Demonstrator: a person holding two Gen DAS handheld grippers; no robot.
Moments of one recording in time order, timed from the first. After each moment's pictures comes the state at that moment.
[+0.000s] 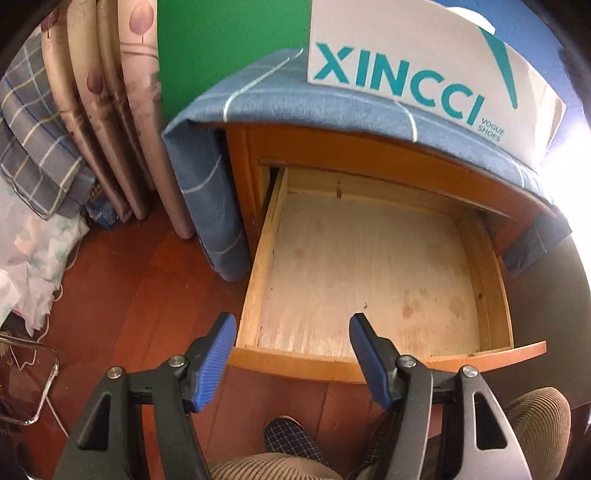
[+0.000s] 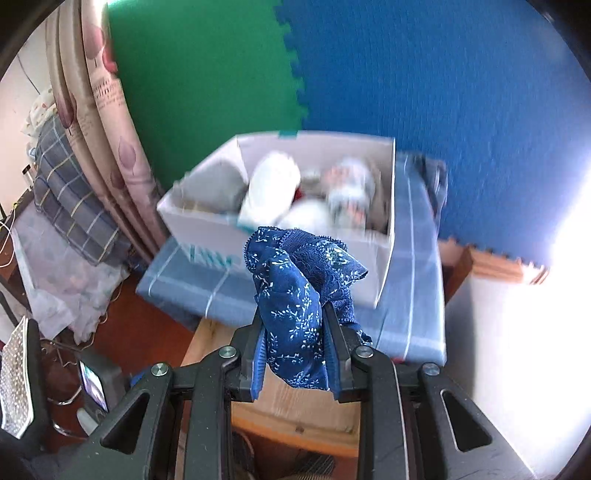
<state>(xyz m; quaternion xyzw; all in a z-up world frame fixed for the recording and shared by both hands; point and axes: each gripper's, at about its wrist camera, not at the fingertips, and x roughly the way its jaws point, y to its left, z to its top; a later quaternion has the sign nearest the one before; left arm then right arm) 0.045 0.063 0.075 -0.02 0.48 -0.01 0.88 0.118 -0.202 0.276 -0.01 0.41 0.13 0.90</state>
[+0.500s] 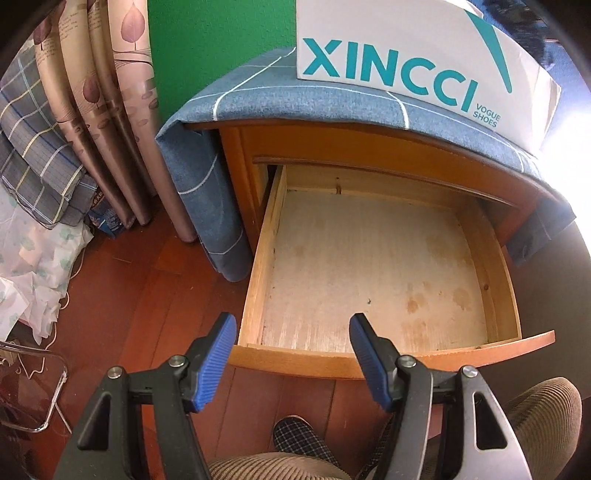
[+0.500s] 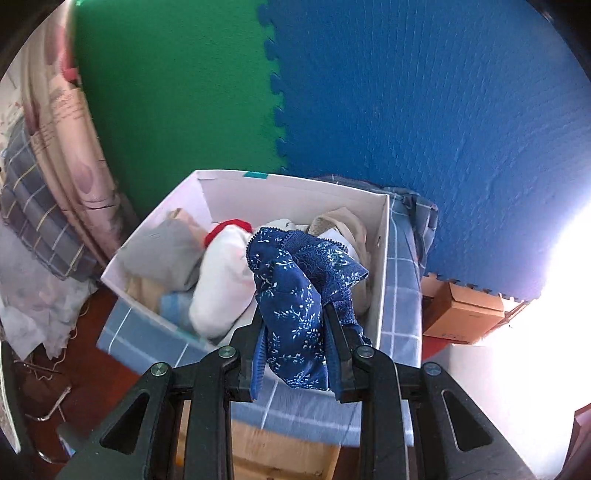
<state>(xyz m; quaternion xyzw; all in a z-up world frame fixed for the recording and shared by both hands) 0.045 0.056 0.072 0.00 0.47 0.00 0.88 0.230 -0.187 0.288 -0.04 0.42 0.09 0.90</state>
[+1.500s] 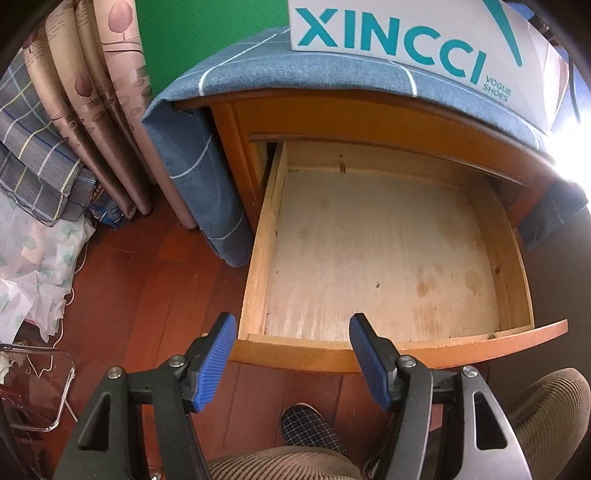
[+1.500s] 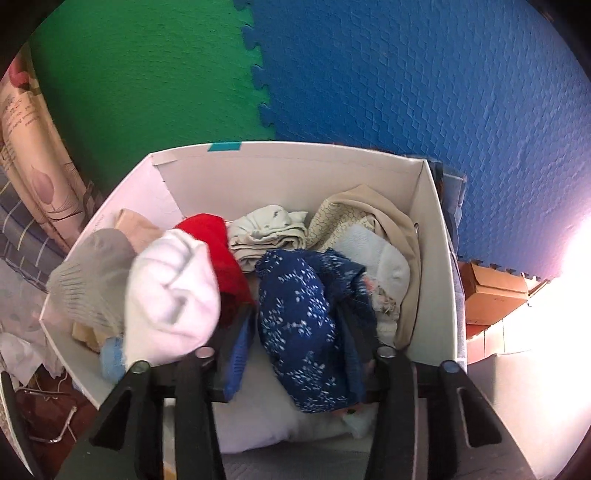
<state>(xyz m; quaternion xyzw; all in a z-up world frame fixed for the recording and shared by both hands) 0.057 0.050 0.058 0.03 0.51 0.01 0.86 0.297 -0.178 0.227 -0.02 0.45 0.07 0.89</state>
